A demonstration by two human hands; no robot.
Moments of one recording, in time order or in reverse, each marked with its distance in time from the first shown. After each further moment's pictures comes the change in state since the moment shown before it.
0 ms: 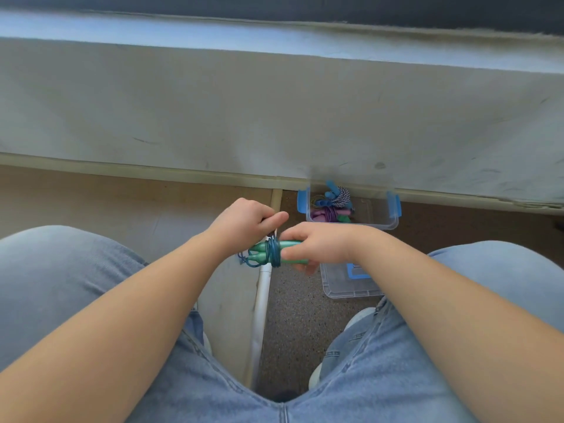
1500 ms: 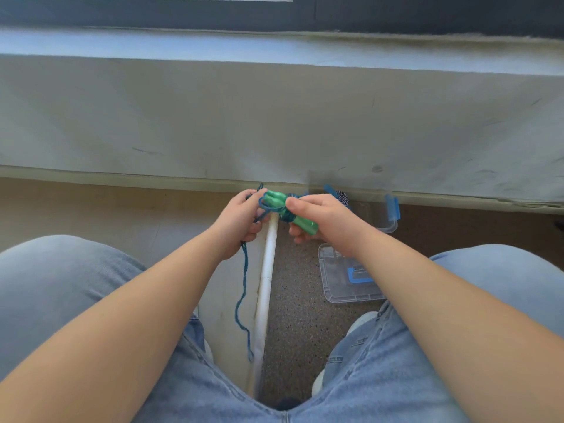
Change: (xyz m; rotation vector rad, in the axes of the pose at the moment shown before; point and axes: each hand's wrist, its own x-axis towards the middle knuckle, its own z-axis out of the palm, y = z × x) left_hand 0.009 0.014 -0.008 -1.126 0.073 -0.536; right_hand 0.001 0.007 -0.011 0.614 0.469 -0.237
